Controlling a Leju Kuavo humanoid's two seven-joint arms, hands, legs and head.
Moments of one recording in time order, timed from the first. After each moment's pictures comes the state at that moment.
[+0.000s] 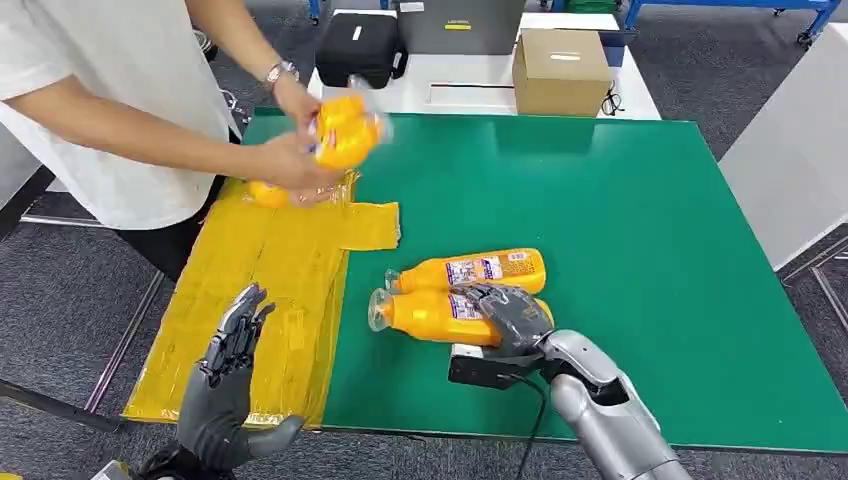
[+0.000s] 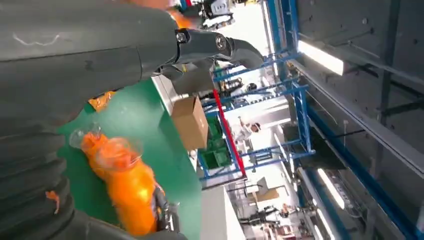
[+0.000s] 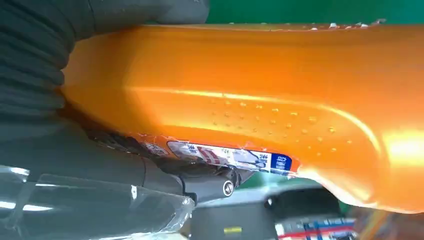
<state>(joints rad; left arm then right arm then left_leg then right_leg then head) 0.30 -0.13 -0.12 -1.90 -0.18 -0.17 -0.68 -0.34 -0.12 0.54 -1.19 0.84 0.04 -0.34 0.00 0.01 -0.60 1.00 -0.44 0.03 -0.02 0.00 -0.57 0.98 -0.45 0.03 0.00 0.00</state>
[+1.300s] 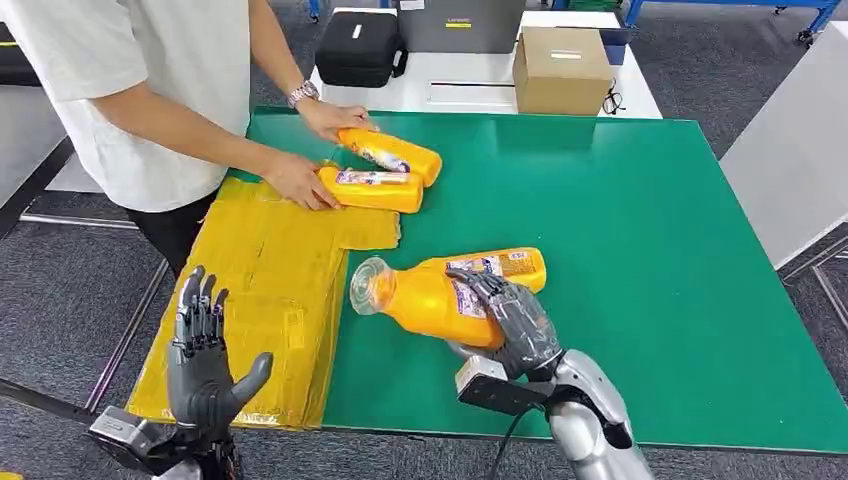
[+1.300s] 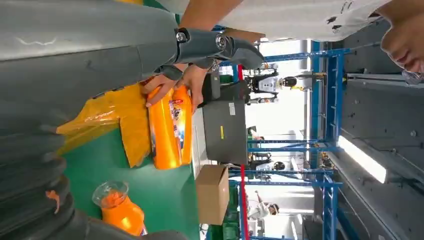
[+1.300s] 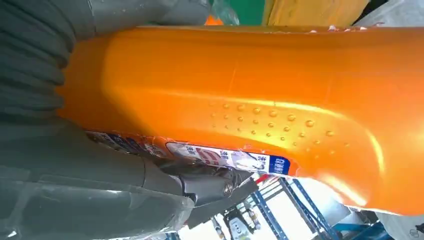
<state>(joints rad) 0.21 -0.26 0.08 -1.69 -0.06 -0.05 -0.68 -0.12 -0.03 0.40 -1.54 0.71 0.04 -0.41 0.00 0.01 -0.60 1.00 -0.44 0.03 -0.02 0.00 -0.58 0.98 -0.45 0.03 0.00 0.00</state>
